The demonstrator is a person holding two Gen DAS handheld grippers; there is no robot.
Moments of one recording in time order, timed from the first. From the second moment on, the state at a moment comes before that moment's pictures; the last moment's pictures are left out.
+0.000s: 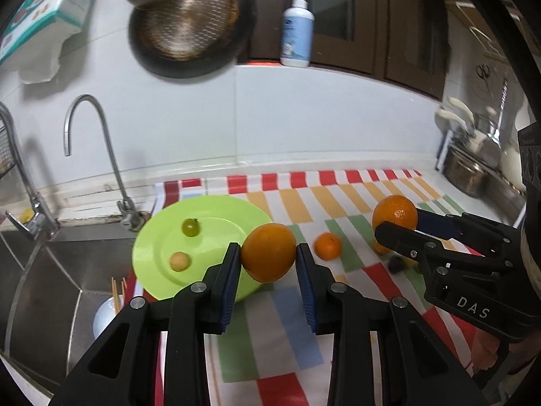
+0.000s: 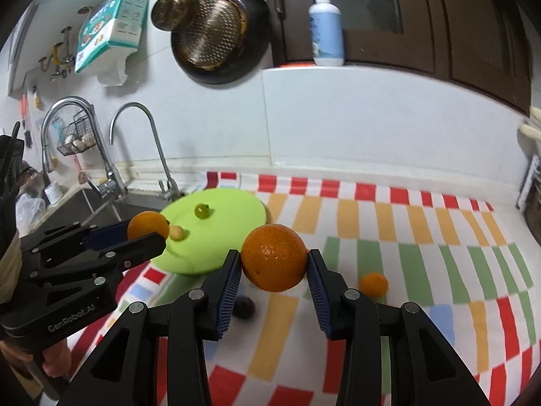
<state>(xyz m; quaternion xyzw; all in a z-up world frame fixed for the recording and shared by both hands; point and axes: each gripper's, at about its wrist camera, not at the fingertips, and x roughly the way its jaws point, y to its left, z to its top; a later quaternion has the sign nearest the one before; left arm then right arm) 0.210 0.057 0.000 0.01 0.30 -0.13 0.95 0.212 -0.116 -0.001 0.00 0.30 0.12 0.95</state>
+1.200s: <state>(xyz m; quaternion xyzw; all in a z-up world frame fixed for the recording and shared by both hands) 0.340 0.135 -0.049 0.00 0.38 -0.05 0.92 0.392 -0.014 -0.055 -0.05 0.44 0.23 0.87</state>
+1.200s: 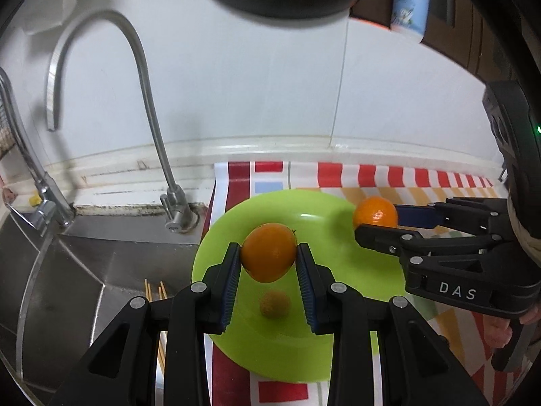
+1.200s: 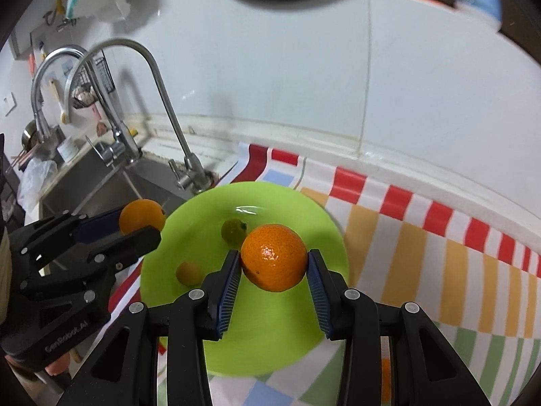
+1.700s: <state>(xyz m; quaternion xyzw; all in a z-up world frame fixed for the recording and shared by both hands) 0.347 0.141 -0.057 0.01 0.39 -0.04 0.92 0.414 -0.007 -0.074 -0.04 0.46 0.22 0.86</state>
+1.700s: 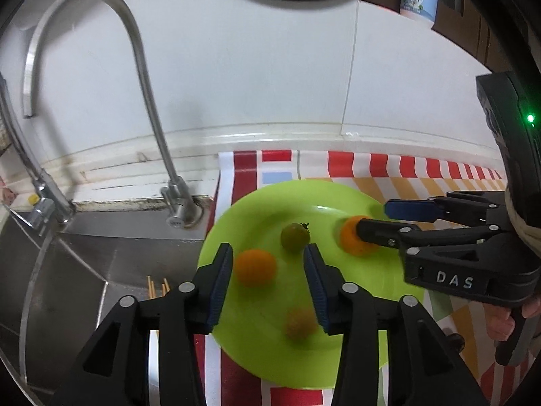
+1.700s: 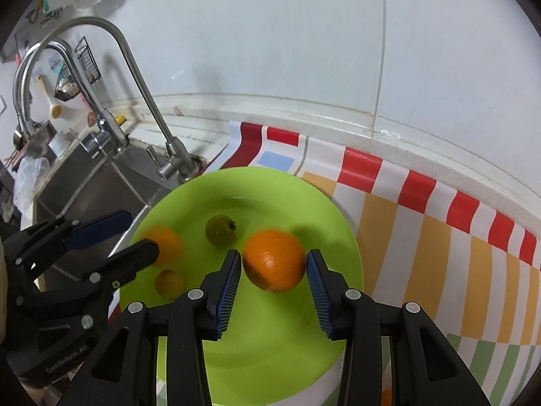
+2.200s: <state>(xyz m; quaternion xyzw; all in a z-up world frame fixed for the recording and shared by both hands) 0.258 0.110 0.001 0.00 0.33 -0.03 0.94 0.324 -0.058 -0.003 0.00 0.37 0.18 0.91</state>
